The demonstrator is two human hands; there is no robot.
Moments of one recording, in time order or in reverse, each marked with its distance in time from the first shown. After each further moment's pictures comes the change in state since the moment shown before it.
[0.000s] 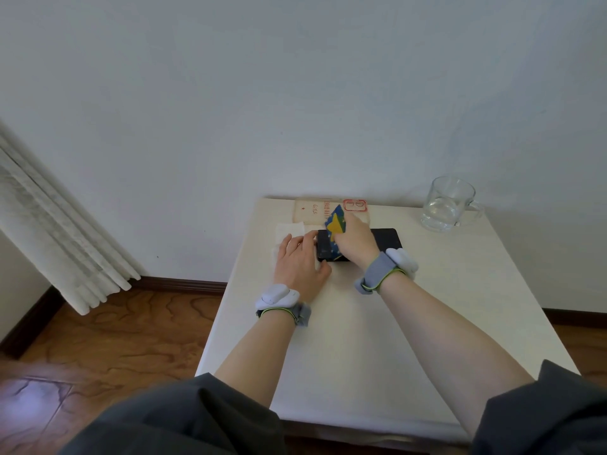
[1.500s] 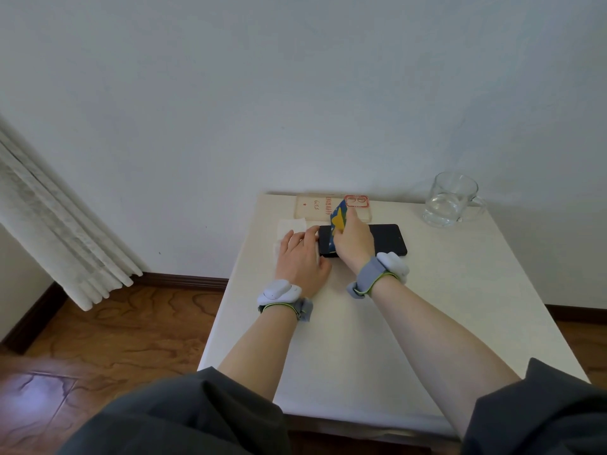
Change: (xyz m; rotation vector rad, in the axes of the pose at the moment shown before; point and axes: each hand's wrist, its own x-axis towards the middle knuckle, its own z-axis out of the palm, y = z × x) left_hand -0.001 0.002 -0.003 -0.031 -0.002 -0.004; right_hand -0.011 -0.006 0.013 -0.094 0.121 0.067
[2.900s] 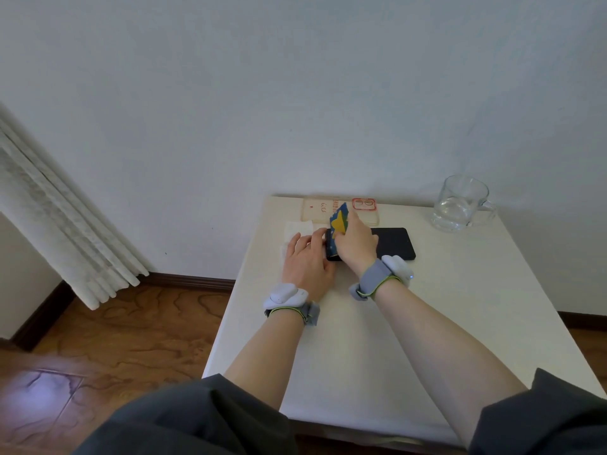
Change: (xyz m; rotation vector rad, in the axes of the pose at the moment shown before) left_hand 0.000 -0.001 0.002 0.005 -0.013 -0.007; right_hand 0.001 -0.008 0.003 -0.050 0.001 0.001
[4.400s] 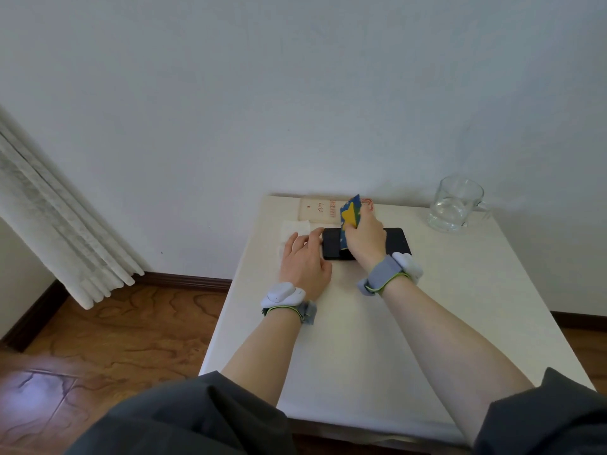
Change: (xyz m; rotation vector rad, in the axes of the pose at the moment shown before) left_hand -0.002 0.001 -0.004 -0.011 0.021 -0.002; right_hand 0.005 0.008 -0.014 0.106 0.086 -0.009
